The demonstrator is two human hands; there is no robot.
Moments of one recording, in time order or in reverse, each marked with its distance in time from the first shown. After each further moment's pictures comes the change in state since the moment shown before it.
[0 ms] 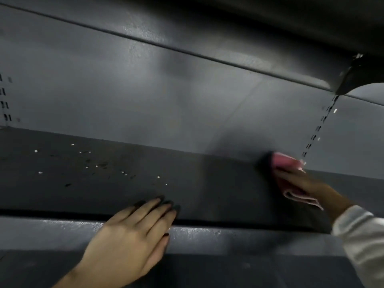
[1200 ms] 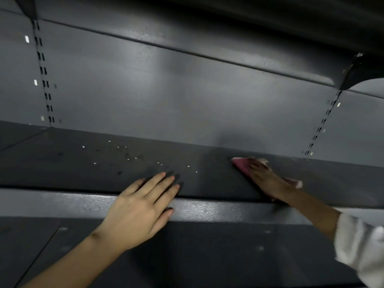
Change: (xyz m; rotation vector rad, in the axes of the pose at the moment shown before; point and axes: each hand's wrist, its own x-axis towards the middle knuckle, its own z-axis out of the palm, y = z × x) left_hand -0.039 -0.048 -0.031 0.089 -0.080 -0.042; right_hand -0.086 -0.060 0.097 -0.994 -0.066 -0.639
